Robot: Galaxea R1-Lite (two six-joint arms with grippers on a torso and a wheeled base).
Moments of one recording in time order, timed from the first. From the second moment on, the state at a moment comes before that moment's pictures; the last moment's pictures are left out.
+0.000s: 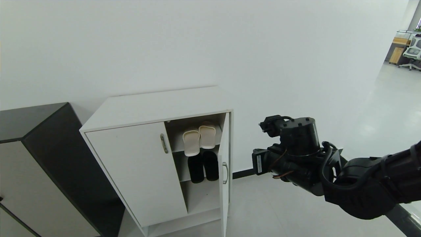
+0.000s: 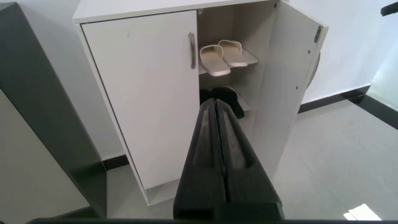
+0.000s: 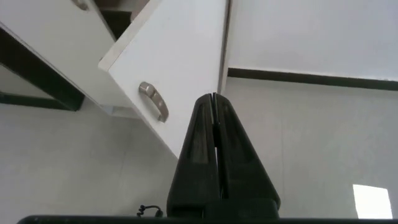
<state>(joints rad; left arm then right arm) 0.00 0.00 0.00 0.00 -0.05 0.03 0.74 1.87 -0.95 -0.54 -0.31 0.17</state>
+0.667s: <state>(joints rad) 0.00 0.00 0.00 0.00 -0.05 0.03 0.74 1.85 -0.93 -0.55 -0.31 0.15</state>
